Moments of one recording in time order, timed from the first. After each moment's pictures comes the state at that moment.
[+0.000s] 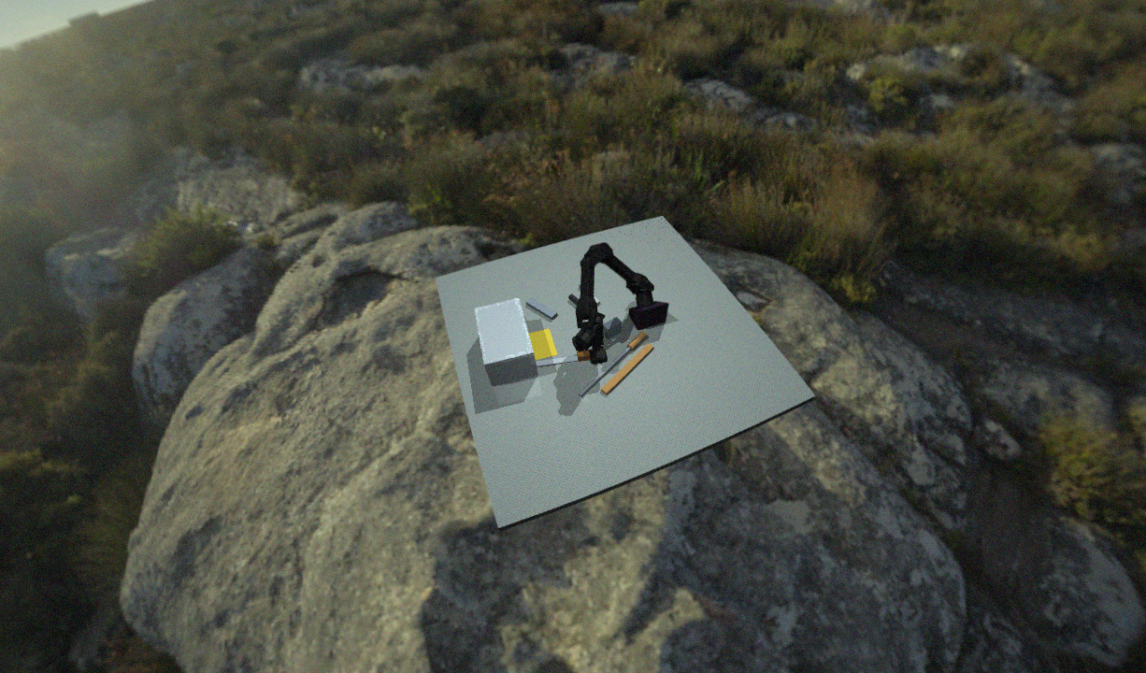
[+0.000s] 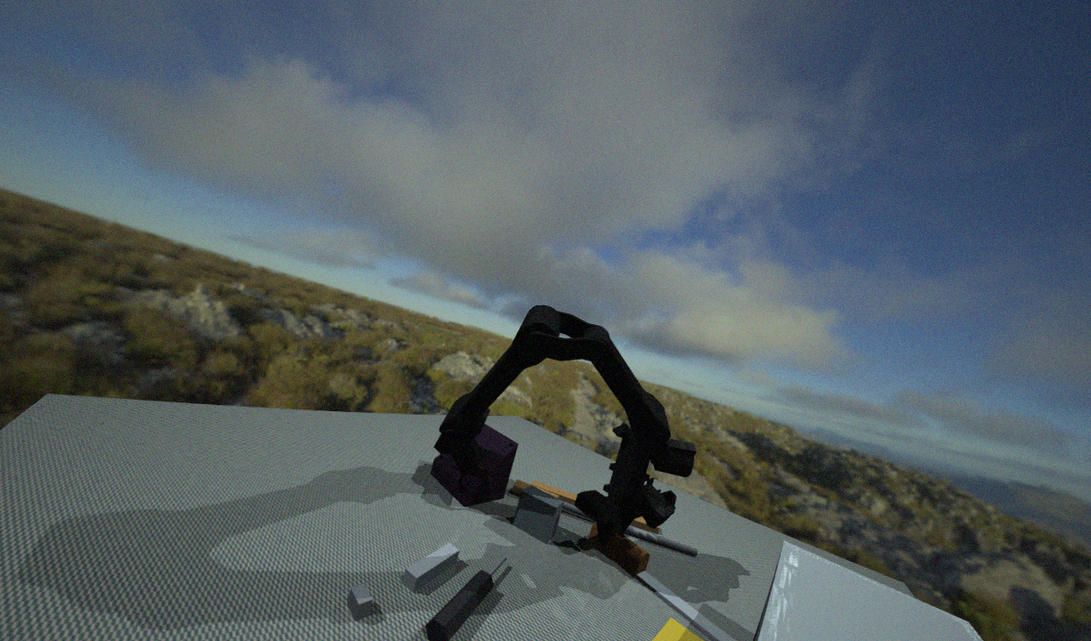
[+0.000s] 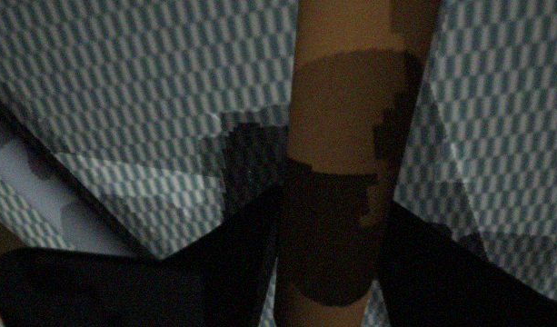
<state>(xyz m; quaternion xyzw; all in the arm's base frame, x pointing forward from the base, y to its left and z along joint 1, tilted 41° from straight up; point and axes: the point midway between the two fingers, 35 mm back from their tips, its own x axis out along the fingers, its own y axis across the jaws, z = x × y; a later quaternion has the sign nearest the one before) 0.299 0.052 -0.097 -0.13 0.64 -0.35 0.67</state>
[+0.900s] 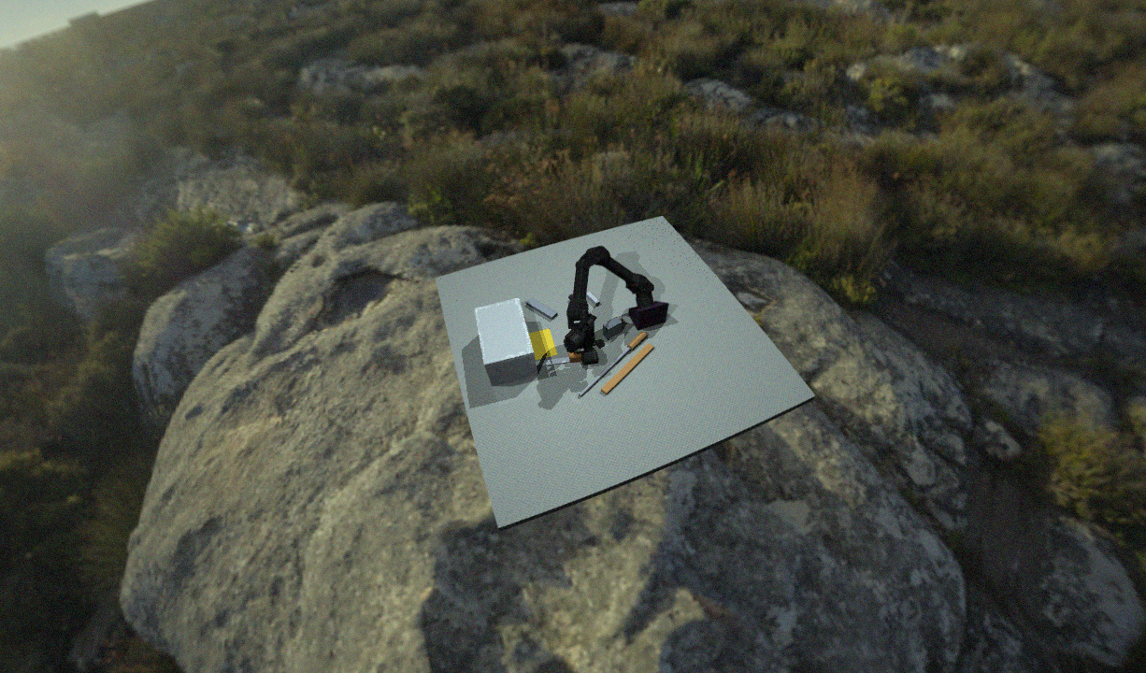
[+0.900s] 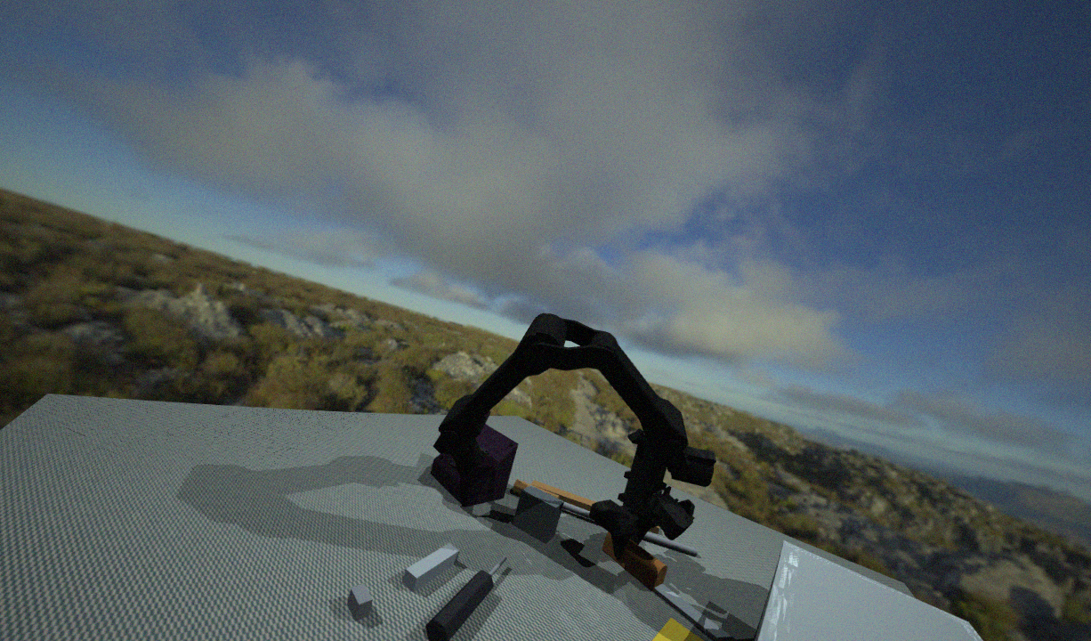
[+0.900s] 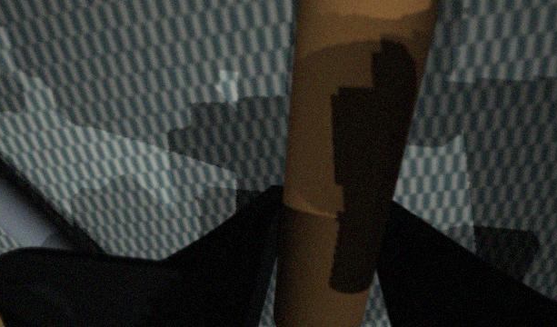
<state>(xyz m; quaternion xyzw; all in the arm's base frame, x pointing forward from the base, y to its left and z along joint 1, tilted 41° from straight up) 0.333 0.044 -0.092 -0.13 0.64 -0.35 0.67</state>
